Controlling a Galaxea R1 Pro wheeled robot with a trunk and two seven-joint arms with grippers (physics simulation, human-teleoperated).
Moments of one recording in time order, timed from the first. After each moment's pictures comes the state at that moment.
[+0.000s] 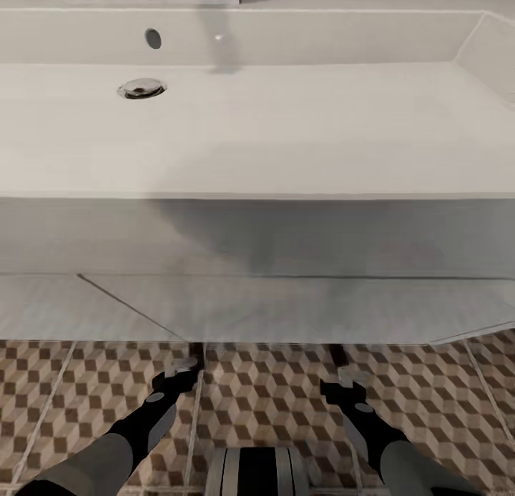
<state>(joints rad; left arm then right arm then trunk) -0.69 0.01 -0.32 -0.30 0.39 -0.11 0.18 -0.68 0.03 -0.13 -0.22 0.09 -0.12 -0.08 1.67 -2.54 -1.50</state>
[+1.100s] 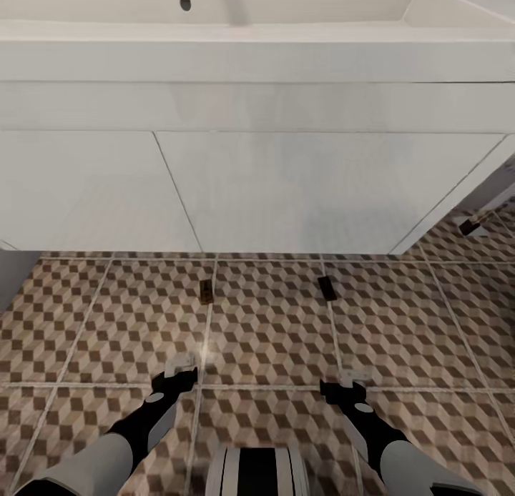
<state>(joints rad) -0.69 0.01 -0.32 -0.30 0.40 -0.12 0.18 -0.68 0.03 -0.13 -0.22 0.09 -0.12 -0.08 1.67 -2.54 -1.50</state>
